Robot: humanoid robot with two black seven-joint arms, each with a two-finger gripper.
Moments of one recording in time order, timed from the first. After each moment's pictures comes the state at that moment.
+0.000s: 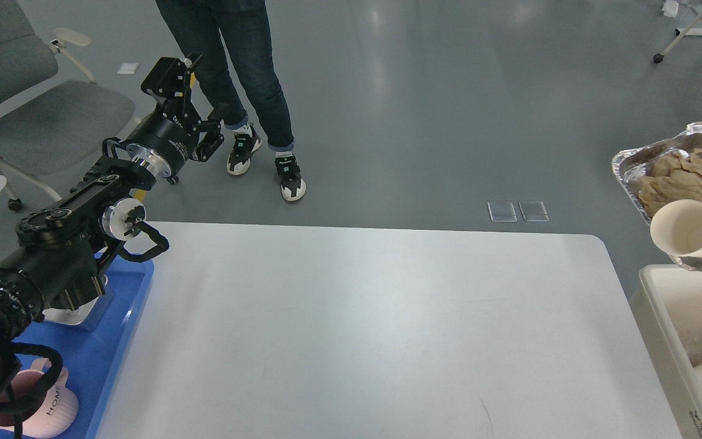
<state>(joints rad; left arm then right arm) -1.00 0.21 -0.51 -0.46 0.21 -0.34 -0.45 0.74 -1.18 -0.09 0.96 0.16 0.46 0.27</state>
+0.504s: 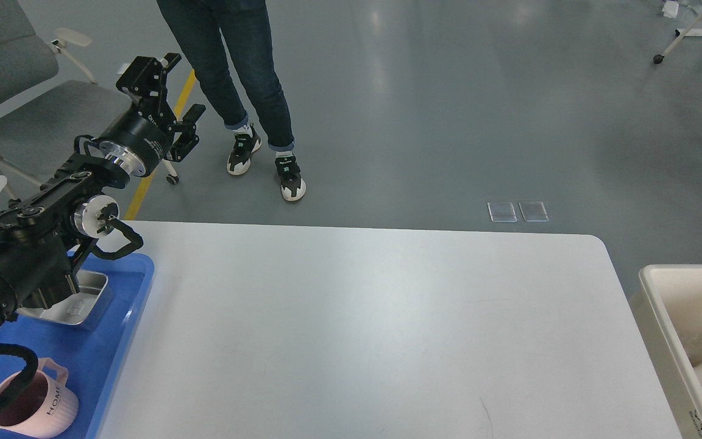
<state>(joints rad) -1.00 0.27 -0.51 -0.46 0.22 -0.34 -0.41 0.49 -1.18 -0.10 0.91 0.41 0.28 0.28</state>
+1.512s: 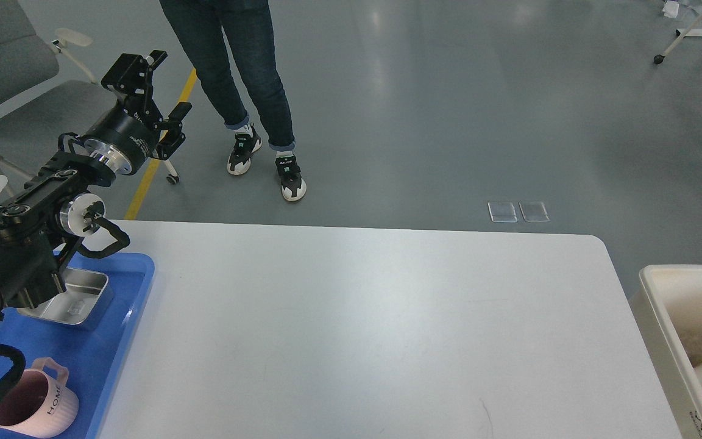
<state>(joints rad) -1.00 0.30 -0.50 -0.46 0.22 -0.34 -0.41 0.30 -1.08 -0.08 0.66 0.46 0.25 0.27</state>
